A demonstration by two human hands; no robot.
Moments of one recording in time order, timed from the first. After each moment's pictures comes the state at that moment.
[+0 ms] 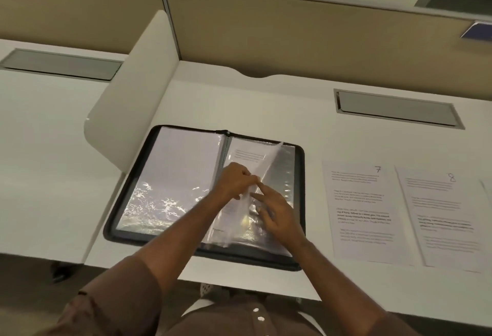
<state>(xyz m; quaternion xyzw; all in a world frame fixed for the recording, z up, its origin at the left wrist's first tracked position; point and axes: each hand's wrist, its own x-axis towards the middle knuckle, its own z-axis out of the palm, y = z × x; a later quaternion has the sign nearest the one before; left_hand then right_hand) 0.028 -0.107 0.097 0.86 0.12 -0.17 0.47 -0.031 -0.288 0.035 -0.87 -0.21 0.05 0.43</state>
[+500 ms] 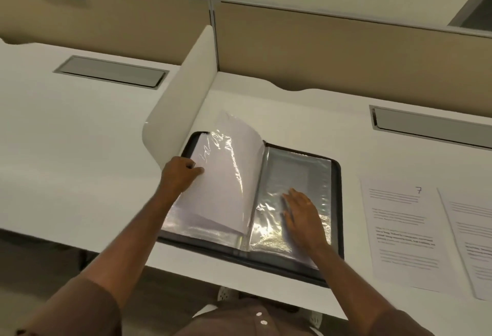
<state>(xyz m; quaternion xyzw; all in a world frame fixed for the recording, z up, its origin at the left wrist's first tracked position) -0.004 0.114 0.106 0.91 0.23 -0.02 0.35 -0.015 -0.245 0.011 -0.96 -0.17 0.05 0.22</state>
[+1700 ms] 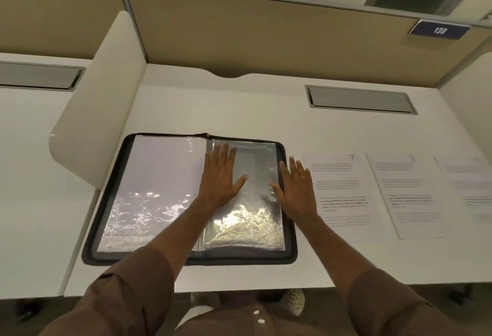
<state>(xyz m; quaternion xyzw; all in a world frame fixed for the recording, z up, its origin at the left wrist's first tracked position) 0.047 -0.081 0.030 0.98 -0.12 0.03 0.17 0.020 -0.327 0.036 -1.00 -0.05 0.01 0.06</state>
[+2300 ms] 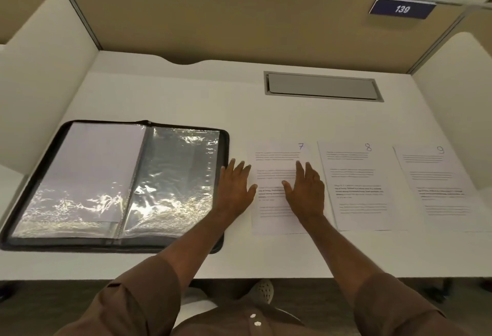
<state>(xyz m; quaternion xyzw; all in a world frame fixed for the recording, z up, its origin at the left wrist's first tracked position) 0.007 -0.332 0.019 0.97 -0.08 -0.03 0.23 0.008 -0.542 0.028 -0.99 0.07 0.03 0.08</state>
